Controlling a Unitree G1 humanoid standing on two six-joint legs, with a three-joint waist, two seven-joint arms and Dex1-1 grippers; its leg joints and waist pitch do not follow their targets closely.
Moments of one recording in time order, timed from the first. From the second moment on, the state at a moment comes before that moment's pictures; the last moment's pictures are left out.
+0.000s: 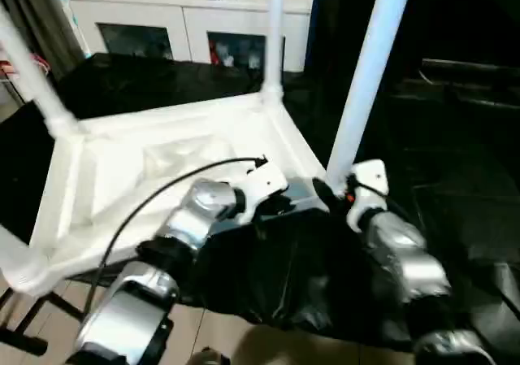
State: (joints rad) left arm -0.71 0.11 -0.29 0.77 0.16 0.06 -0.85; right arm -0.41 -0.11 -0.01 0.56 0.06 0.04 0.29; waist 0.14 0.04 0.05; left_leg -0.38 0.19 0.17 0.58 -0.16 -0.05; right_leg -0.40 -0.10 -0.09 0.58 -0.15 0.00
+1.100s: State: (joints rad) left arm -0.67 0.35 -0.37 0.65 0.09 -0.07 -1.40; right arm -0.27 -0.51 0.19 0.26 0.23 0.15 1.22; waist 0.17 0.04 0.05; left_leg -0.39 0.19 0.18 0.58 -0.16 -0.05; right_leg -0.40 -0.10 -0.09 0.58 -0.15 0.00
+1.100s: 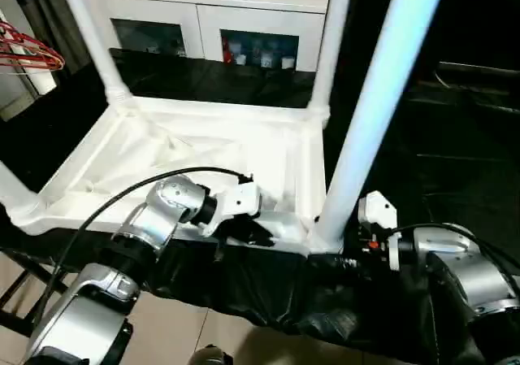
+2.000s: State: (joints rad) left arm -0.71 0.19 -0.32 0.77 0.14 0.01 -1.03; right arm -0.31 -0.26 0.03 0.42 0.15 0.11 0.66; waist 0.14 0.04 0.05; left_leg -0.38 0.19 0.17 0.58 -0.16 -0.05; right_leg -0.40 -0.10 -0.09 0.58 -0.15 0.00
